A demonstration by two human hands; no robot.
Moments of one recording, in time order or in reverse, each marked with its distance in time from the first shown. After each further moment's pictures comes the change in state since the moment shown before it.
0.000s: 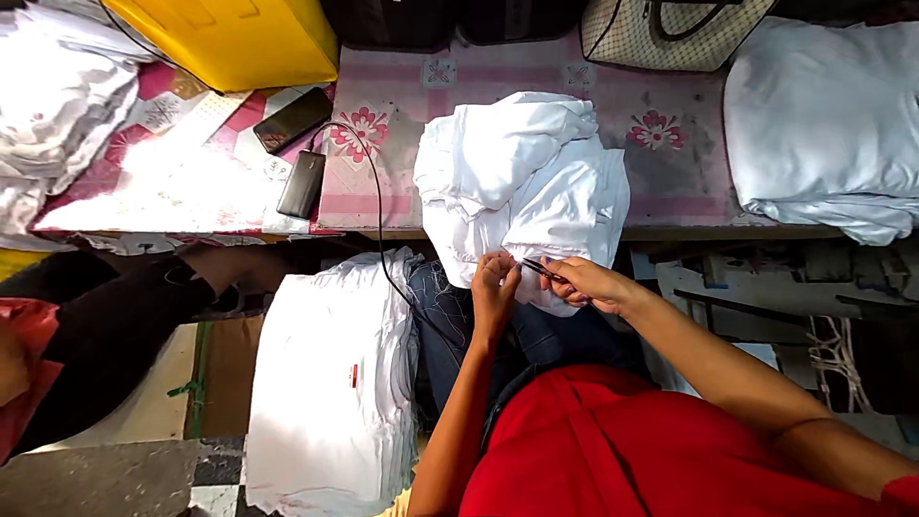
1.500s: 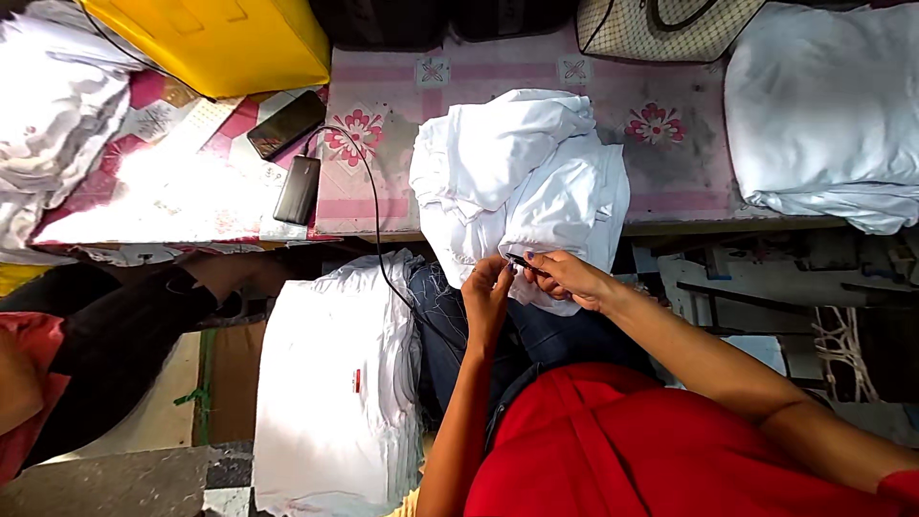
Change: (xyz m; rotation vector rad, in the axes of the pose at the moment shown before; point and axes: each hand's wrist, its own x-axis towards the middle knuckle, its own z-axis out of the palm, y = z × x) left_hand -0.002 0.009 -0.008 -0.080 0.031 -0.012; right_hand 0.019 -0.003 0.018 0.087 0.034 -0.108
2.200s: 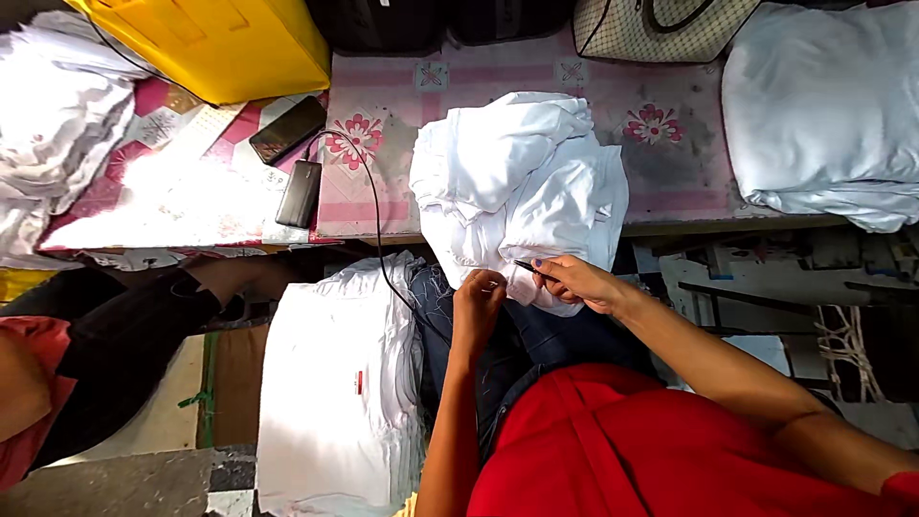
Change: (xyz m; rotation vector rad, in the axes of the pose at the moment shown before) left_hand -0.003 0.016 -0.031 0.376 -0.238 -0.061; right_hand -0.011 0.002 -0.010 -0.051 -0.016 0.021
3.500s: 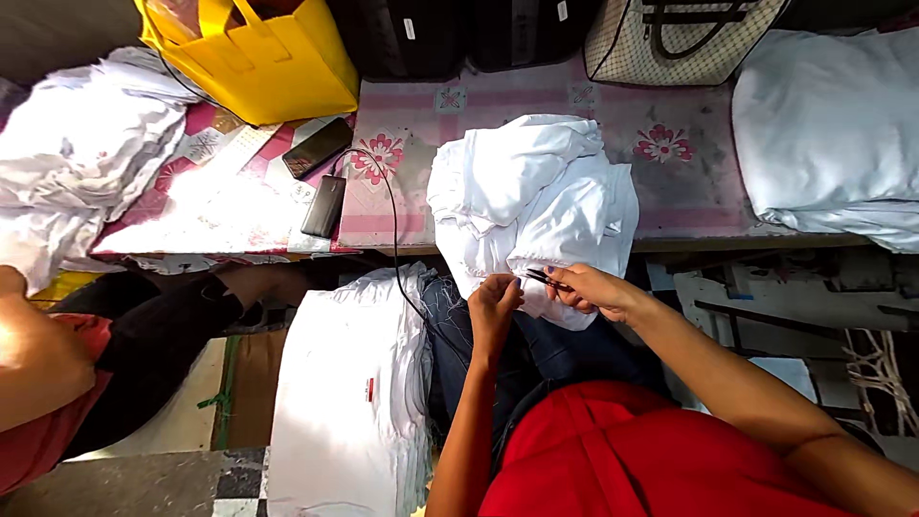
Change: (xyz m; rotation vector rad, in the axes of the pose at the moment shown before) left_hand 0.010 0.003 0.022 -0.375 0.200 -0.016; right_hand -0.008 -0.021 0.002 -0.094 0.018 0.077
